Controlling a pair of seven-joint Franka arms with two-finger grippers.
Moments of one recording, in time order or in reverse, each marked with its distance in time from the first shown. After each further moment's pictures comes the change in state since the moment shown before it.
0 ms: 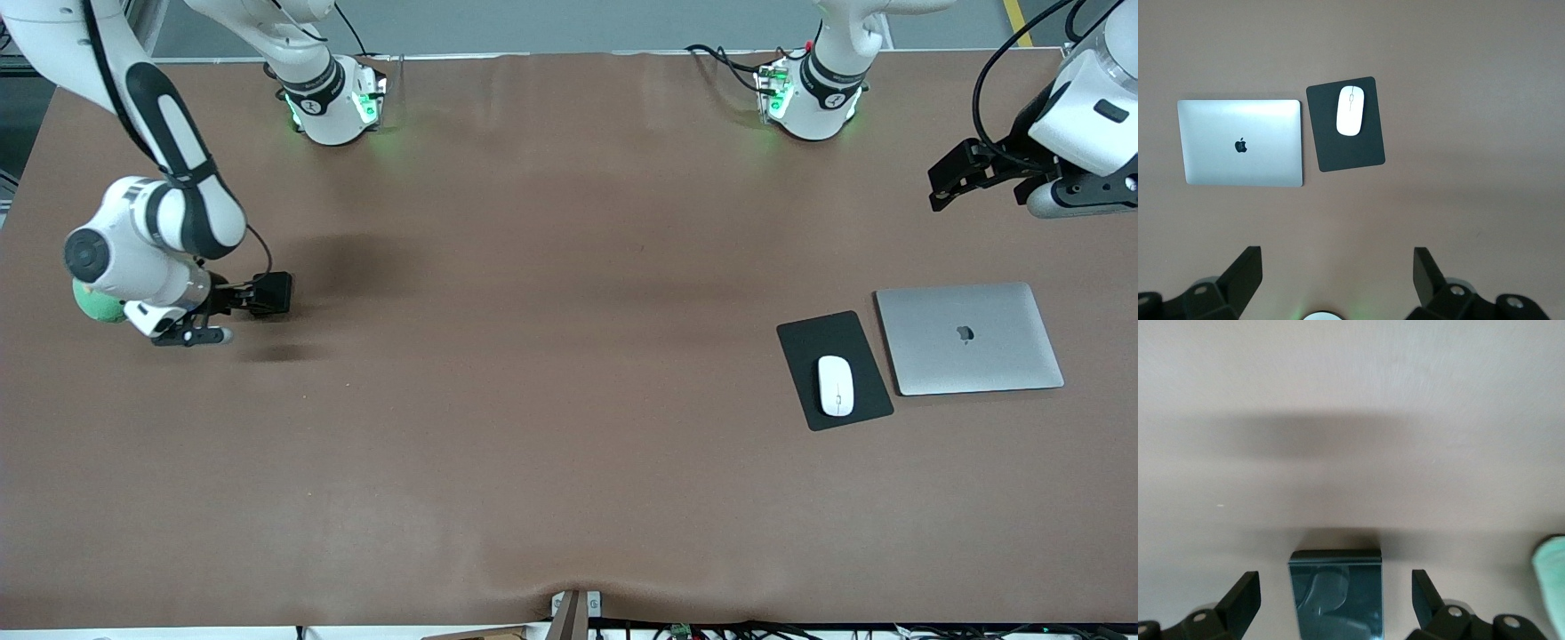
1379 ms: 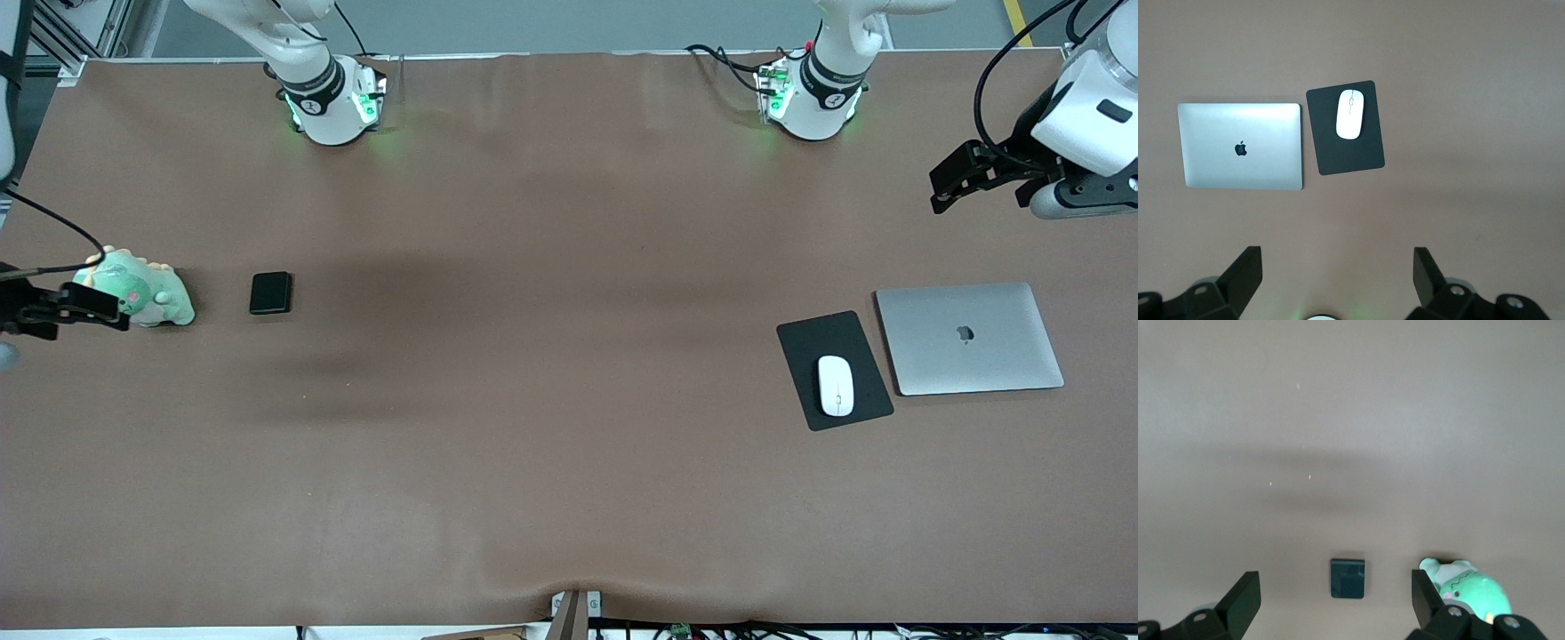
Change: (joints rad) left arm 0.001 0.000 0.001 0.000 0.000 0.010 0.000; right arm 0.015 -0.013 0.012 0.843 0.002 -0.668 -0.001
